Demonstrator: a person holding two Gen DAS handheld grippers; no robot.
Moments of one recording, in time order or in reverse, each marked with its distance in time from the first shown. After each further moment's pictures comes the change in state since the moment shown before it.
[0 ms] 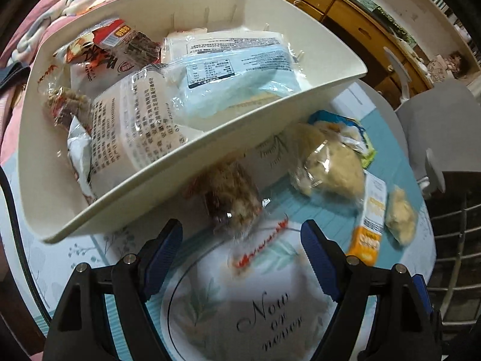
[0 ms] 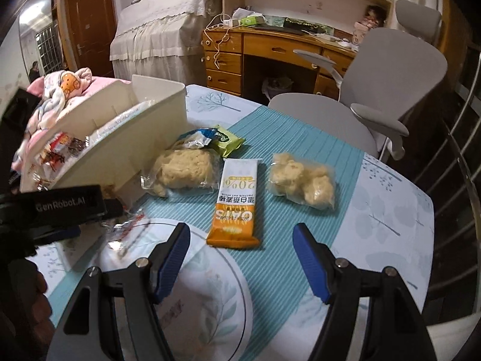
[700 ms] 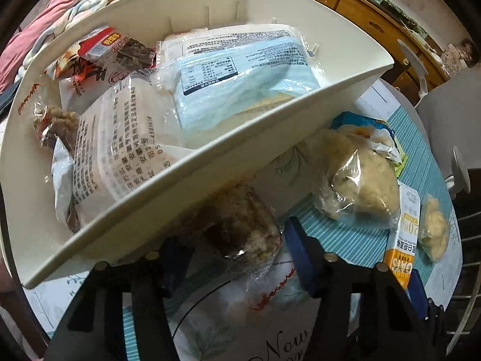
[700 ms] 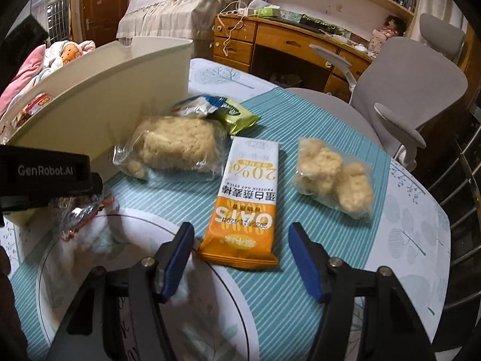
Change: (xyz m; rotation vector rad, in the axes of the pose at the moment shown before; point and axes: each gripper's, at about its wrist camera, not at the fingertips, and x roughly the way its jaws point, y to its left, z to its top) left arm 0.043 -0.017 0.018 0.040 -0.029 0.100; right arm 0.062 0.018 -0.009 -0.095 0.047 -0.019
